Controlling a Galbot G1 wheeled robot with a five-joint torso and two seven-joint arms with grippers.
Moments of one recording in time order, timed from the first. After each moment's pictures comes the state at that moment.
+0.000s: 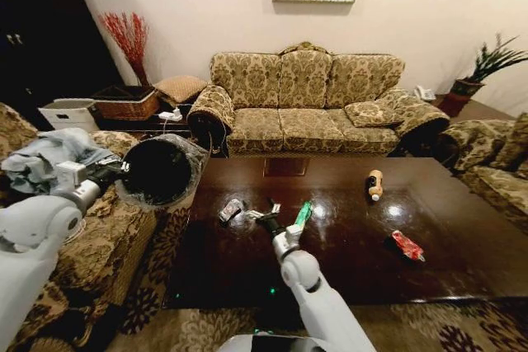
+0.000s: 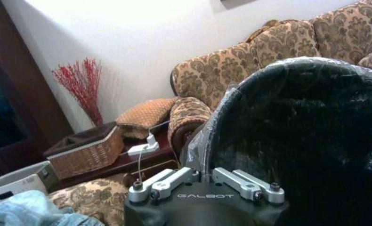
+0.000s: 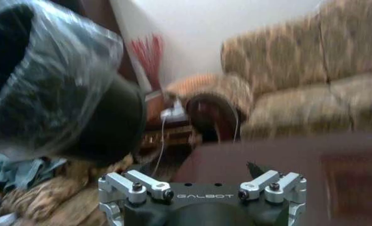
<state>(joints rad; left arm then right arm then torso) 1.40 -0.65 -1.04 -2.02 -0.66 0.51 0.08 -1.10 1.49 -0.08 1.73 0.38 -0.21 0.15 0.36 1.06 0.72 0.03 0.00</state>
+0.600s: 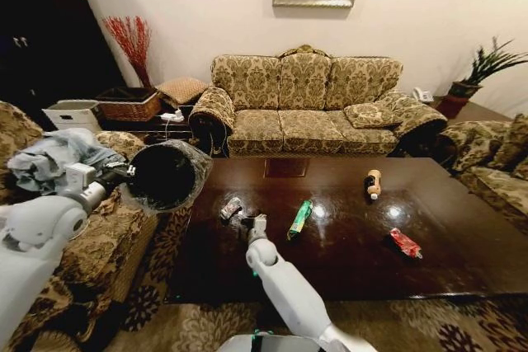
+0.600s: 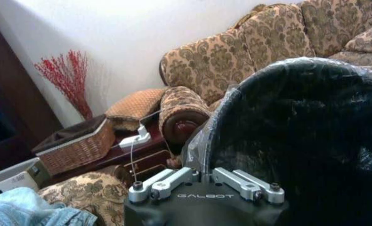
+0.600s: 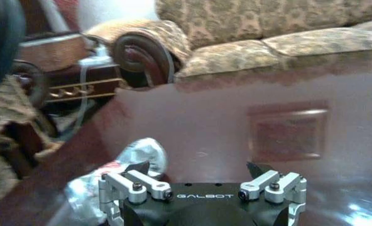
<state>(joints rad) 1.42 -0.60 -1.00 -2.01 -0.65 0.51 0.08 -0.84 1.61 -0.12 1.17 0.40 -0.08 0.35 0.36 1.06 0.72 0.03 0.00</state>
